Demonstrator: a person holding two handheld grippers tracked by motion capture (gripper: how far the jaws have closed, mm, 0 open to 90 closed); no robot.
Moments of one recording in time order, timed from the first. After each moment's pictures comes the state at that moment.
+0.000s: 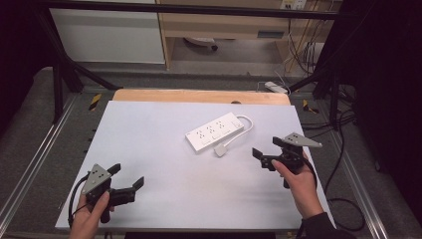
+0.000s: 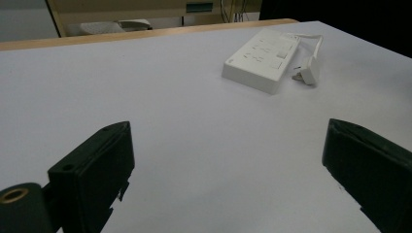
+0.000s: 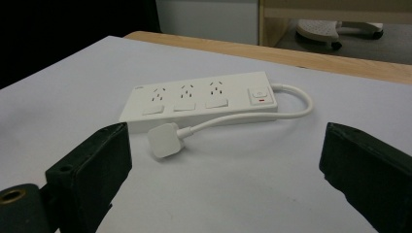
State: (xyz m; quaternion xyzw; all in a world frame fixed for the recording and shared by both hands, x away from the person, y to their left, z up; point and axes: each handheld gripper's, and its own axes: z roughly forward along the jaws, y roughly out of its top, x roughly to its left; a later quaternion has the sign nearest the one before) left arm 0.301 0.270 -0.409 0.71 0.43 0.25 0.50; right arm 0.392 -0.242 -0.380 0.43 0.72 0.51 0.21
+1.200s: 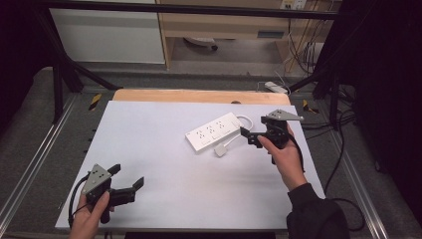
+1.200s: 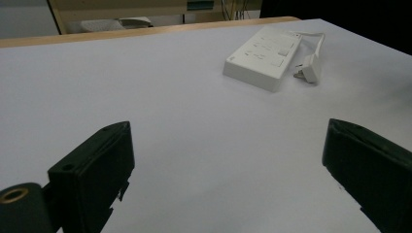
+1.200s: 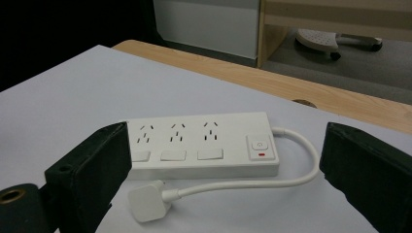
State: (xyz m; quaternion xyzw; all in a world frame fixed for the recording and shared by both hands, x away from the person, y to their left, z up) left arm 0.302 0.271 -0.410 0.71 0.43 0.25 0.50; right arm 0.453 -0.208 -0.356 0.42 0.73 0.50 0.22
